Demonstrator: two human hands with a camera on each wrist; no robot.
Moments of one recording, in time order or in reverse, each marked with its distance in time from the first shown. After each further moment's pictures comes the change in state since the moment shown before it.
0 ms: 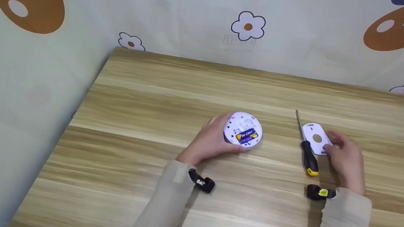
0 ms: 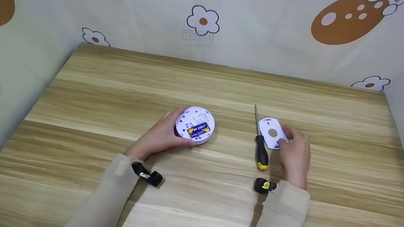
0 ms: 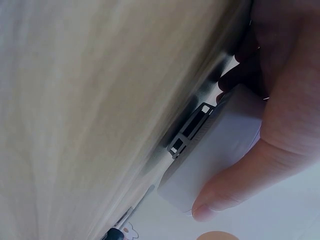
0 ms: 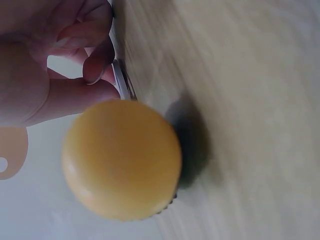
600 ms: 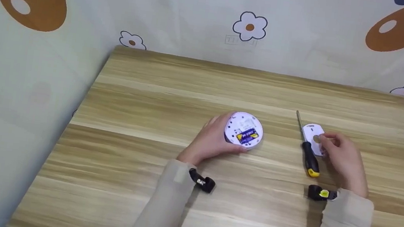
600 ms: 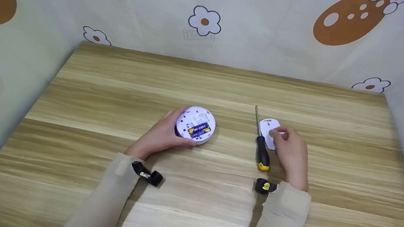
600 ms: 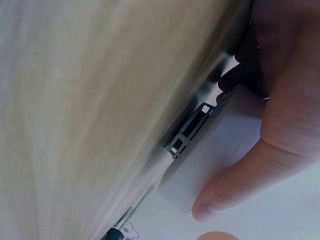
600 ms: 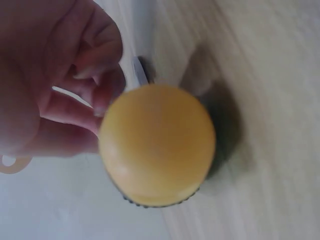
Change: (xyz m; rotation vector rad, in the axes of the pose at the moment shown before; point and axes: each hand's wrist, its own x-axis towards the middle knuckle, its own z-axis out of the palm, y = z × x) left_hand 0.000 0.000 0.000 0.006 -0.006 -0.006; right_hand -0.004 -0.011 -0.006 0.019 -0.107 0.021
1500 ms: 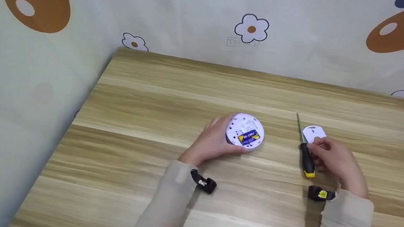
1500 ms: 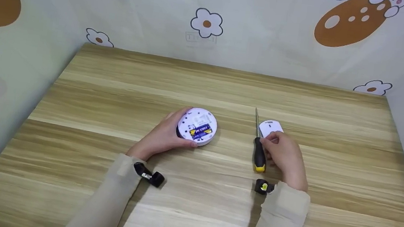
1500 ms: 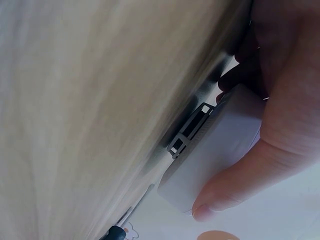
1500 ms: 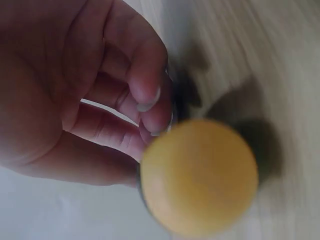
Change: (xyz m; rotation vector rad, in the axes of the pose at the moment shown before) left_hand -0.001 0.004 -0.002 -0.002 0.005 -0.011; right_hand -0.001 -0.011 0.001 -0.071 -0.234 -0.060
